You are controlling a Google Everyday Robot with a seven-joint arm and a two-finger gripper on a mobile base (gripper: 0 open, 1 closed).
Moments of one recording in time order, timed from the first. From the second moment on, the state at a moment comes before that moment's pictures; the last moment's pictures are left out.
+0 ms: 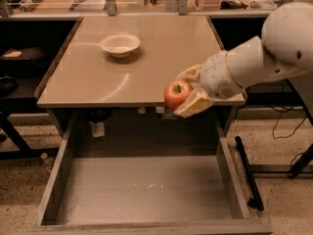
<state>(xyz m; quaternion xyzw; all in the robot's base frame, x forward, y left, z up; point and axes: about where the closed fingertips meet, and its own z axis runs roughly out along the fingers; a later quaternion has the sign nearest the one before) 0.529 -0.075 0.865 -0.67 0.64 0.13 0.37</state>
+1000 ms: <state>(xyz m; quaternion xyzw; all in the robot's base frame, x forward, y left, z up) 0.563 -0.094 0.889 -0.66 0.63 0.13 0.39</state>
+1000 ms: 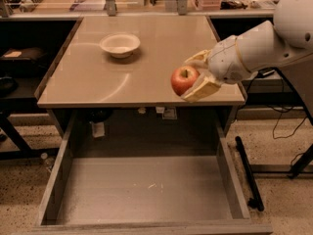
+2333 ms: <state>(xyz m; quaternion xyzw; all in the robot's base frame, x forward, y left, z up) 0.701 -0.040 0.839 -0.63 0.67 0.17 0.36</state>
